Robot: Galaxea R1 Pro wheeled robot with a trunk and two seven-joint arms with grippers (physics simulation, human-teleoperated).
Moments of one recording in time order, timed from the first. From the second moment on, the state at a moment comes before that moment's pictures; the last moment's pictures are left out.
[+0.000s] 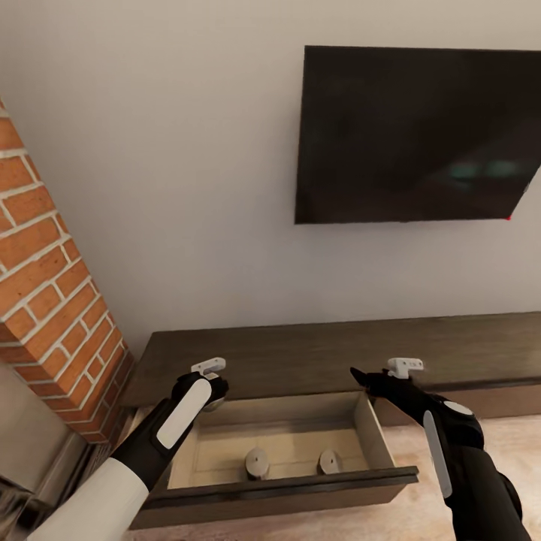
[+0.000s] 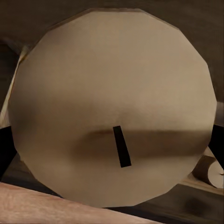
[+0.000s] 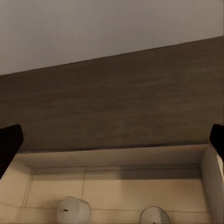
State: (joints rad) left arm -0.65 0.01 -0.45 -1.06 1.01 0.58 0.90; right arm -0.38 0.00 -0.27 -1.42 0.04 0.60 0.46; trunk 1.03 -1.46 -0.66
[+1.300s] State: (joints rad) left arm -0.65 0.01 -0.46 -0.70 1.01 0.60 0.79; right arm -0.38 -0.01 -0.28 -1.43 0.04 0.70 0.78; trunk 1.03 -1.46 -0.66
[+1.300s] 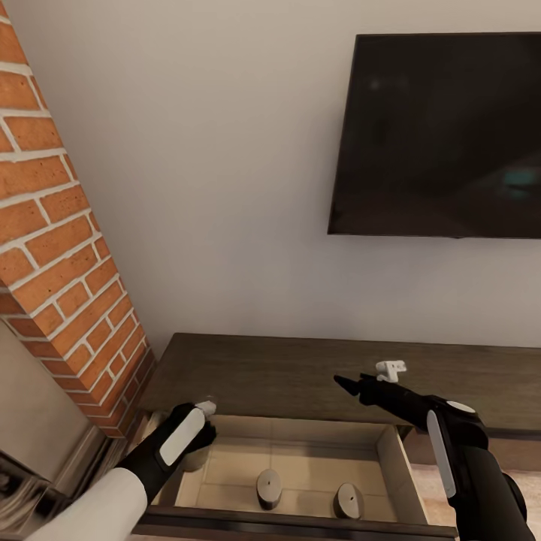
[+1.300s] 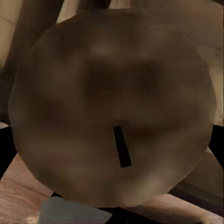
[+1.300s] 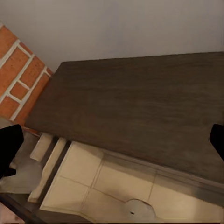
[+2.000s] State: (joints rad) left arm -0.65 -0.02 -0.47 -0.65 1.01 0.59 0.64; right arm -0.38 -0.01 -0.28 -1.43 0.04 0.71 0.79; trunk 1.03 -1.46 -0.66
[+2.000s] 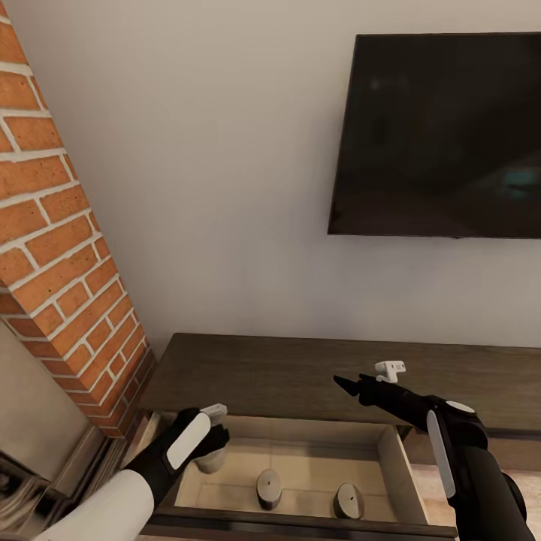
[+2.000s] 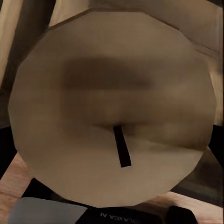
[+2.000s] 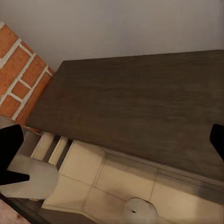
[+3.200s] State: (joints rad) left arm -0.65 -0.02 -0.57 -0.66 1.00 0.59 0.54; right arm -0.38 -0.01 -0.28 -1.43 0.04 0.71 0.79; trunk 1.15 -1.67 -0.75
